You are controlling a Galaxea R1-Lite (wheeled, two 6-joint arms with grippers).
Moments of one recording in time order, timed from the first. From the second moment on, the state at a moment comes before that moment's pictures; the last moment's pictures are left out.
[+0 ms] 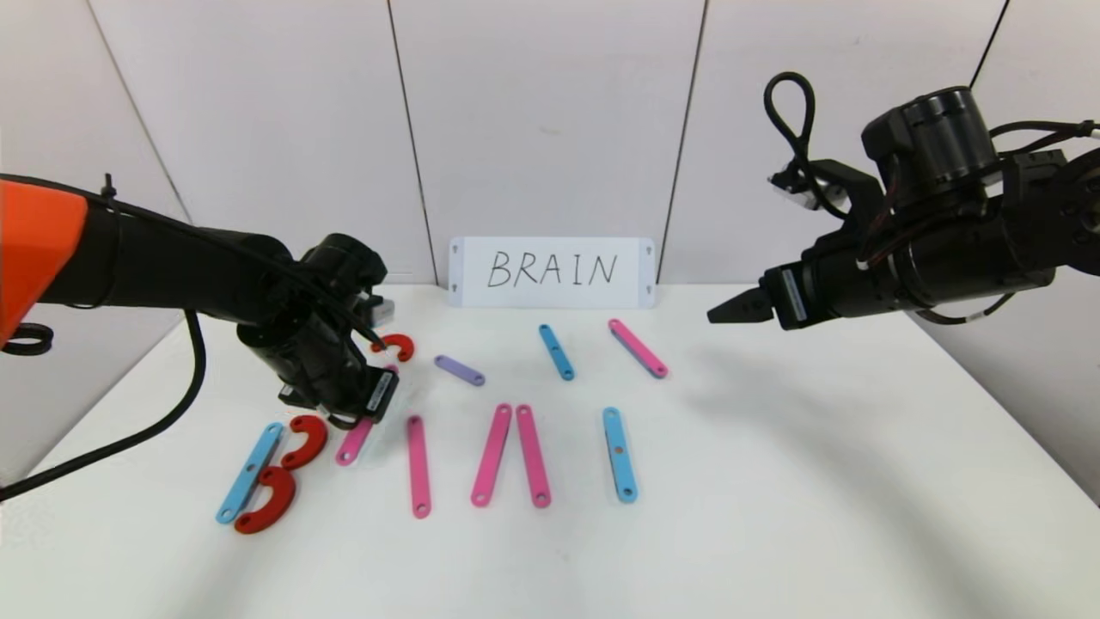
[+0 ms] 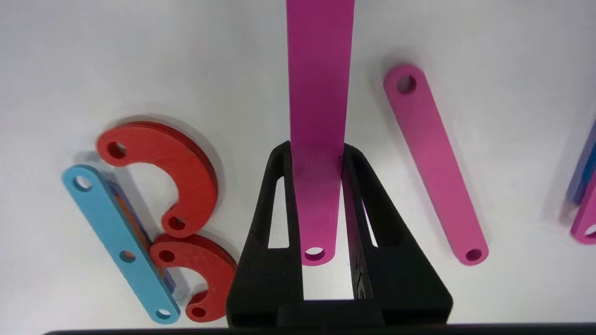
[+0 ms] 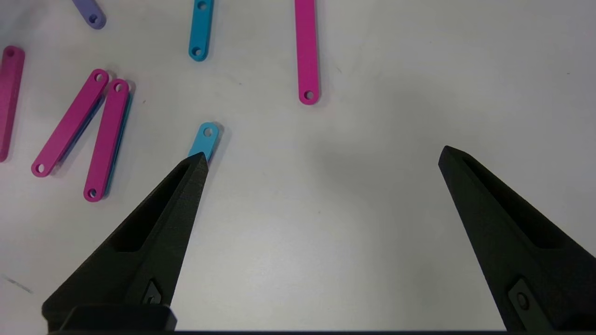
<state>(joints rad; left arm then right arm) -0.26 1.99 -1.44 0.57 0.05 -0.07 0.31 1.76 -1.42 0.36 0.12 -0.03</state>
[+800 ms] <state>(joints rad) 0.00 2.19 -1.79 0.57 0.05 -0.24 0.32 1.76 -1.41 0.36 0.12 -0.03</state>
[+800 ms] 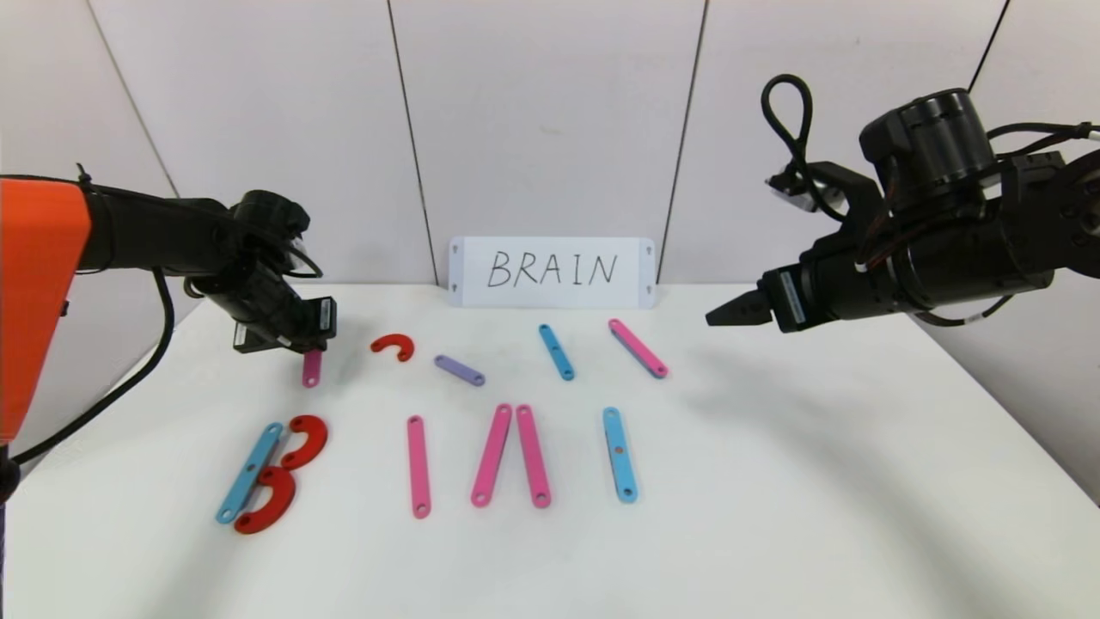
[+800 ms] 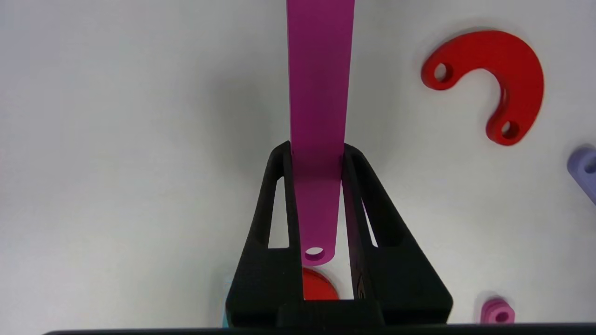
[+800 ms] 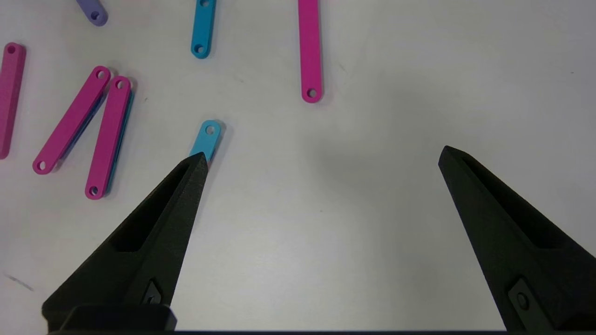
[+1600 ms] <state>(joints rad) 0.00 2.29 -1.87 0.57 -0.03 -0.26 0.33 1.76 -1.41 0.36 0.12 -0.03</state>
